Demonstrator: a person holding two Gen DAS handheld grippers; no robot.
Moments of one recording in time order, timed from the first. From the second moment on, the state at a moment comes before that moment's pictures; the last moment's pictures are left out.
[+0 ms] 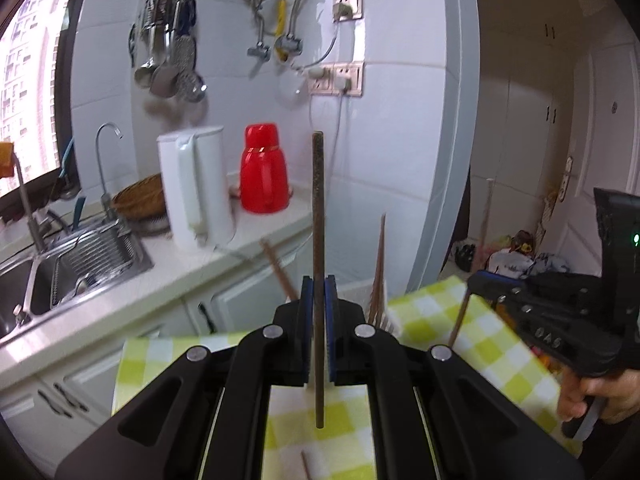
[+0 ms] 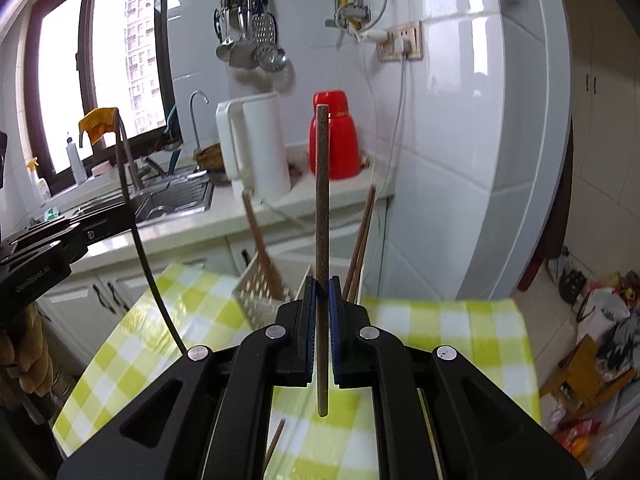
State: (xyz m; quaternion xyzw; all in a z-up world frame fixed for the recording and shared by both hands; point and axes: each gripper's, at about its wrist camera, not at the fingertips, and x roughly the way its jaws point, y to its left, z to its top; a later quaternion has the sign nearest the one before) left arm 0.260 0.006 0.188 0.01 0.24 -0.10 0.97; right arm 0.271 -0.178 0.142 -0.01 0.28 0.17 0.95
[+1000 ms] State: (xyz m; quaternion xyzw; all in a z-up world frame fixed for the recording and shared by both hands) left arm 0.390 -0.003 0.148 -0.02 0.26 -0.08 0.96; right arm 0.391 -0.152 0.114 0.00 0.30 0.16 0.94
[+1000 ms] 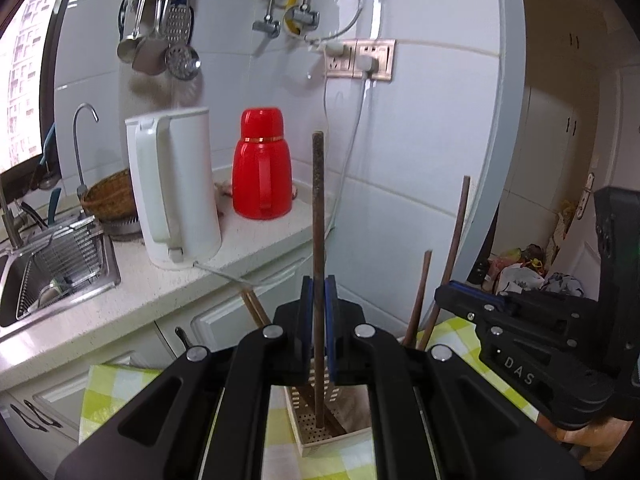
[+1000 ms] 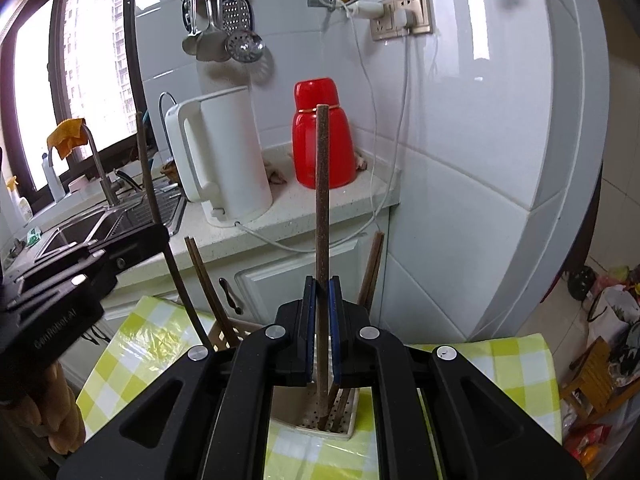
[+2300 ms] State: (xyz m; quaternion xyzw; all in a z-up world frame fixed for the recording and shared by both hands) left arm 0.397 0.012 0.086 -0.04 0.33 -0.07 0.94; right arm 0.398 -0.135 0.074 -0.02 0.34 0.16 0.92
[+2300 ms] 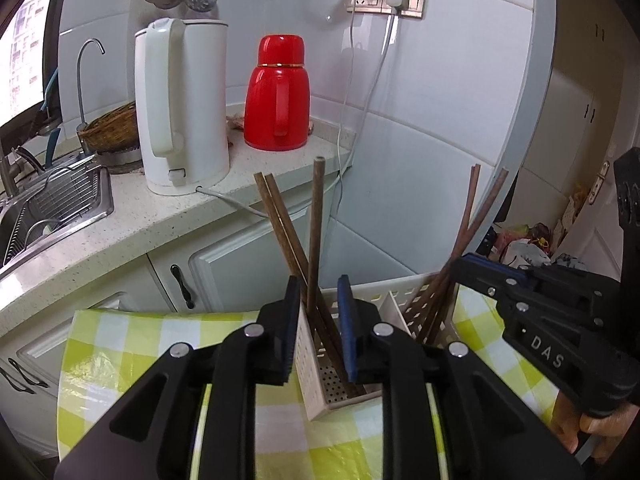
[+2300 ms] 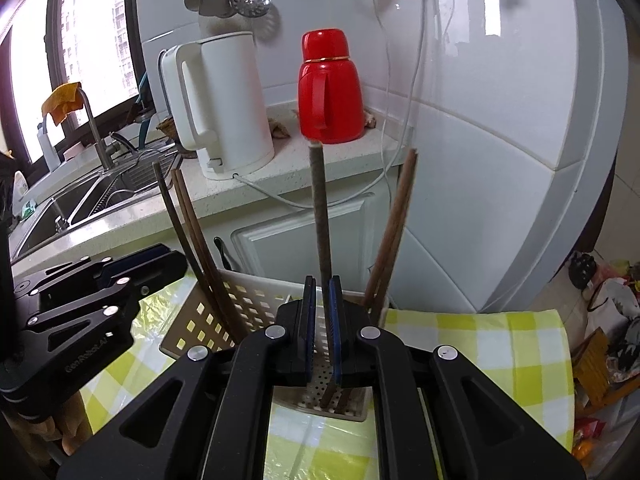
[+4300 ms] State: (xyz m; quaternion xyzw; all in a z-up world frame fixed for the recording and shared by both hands) left arm 0.195 0.023 -0.078 0.02 0.46 -0.04 0.89; right arm 0.182 -0.130 -0.081 -0.03 0.48 0.20 0.85
